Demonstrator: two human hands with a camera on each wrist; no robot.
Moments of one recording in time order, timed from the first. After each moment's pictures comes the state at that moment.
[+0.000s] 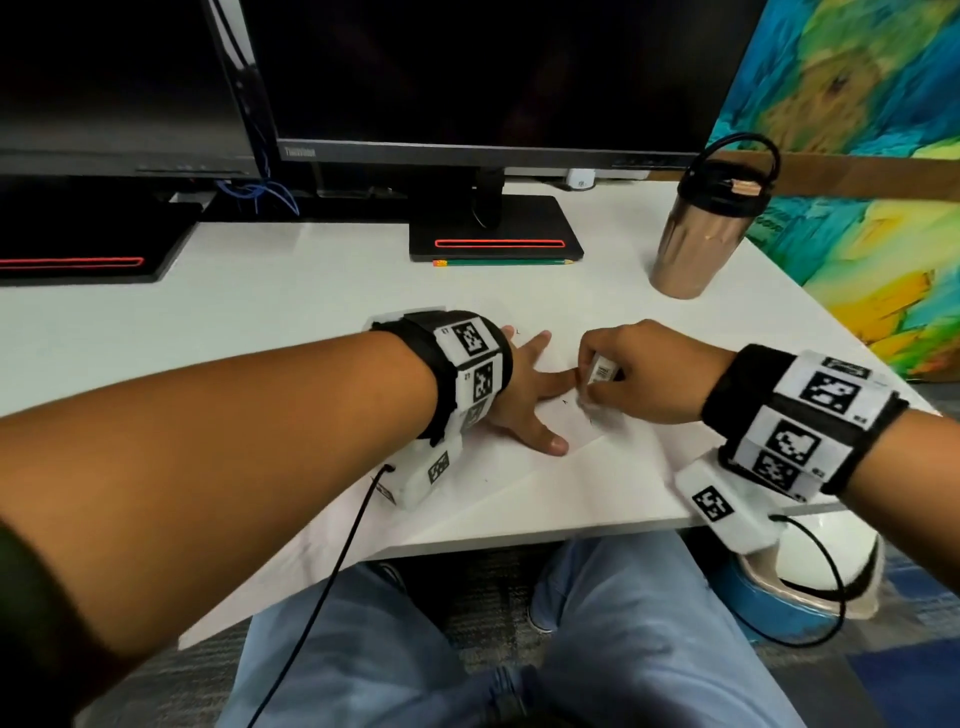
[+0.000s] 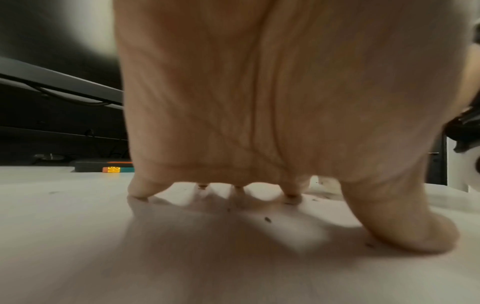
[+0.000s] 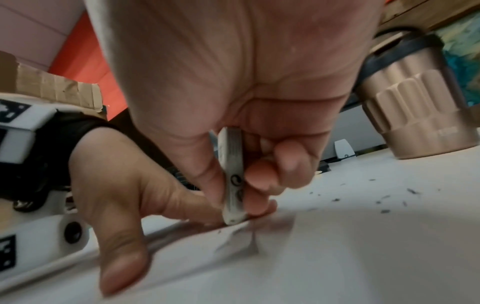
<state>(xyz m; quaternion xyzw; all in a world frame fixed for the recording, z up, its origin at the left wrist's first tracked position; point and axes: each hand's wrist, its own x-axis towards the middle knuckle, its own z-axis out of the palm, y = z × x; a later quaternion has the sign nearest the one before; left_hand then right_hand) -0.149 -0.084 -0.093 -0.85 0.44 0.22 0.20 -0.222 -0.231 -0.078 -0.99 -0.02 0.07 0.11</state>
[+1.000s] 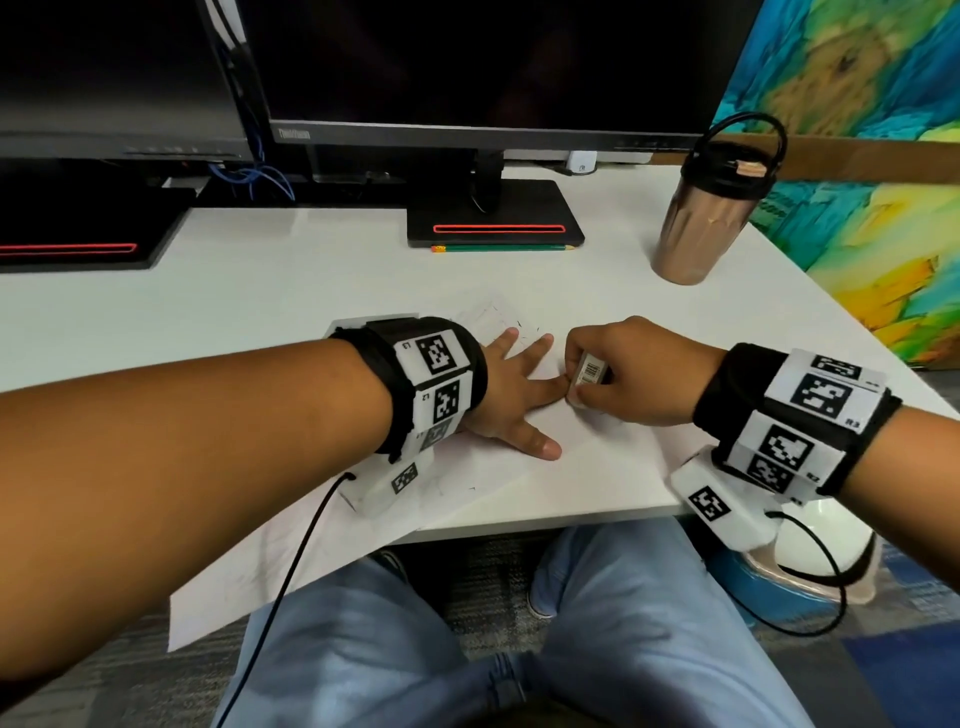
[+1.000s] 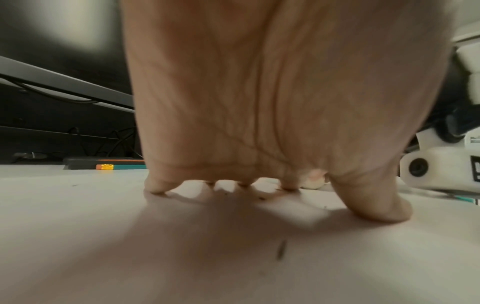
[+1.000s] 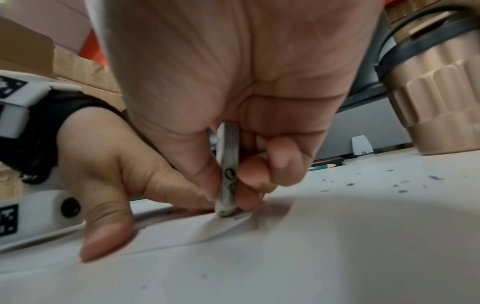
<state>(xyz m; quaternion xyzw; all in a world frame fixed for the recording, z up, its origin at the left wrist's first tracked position) -0.163 -0.066 -0.095 -0.83 0.46 0.27 0.19 -0.228 -0.217 -0.082 -0.99 -0.04 0.08 0.12</state>
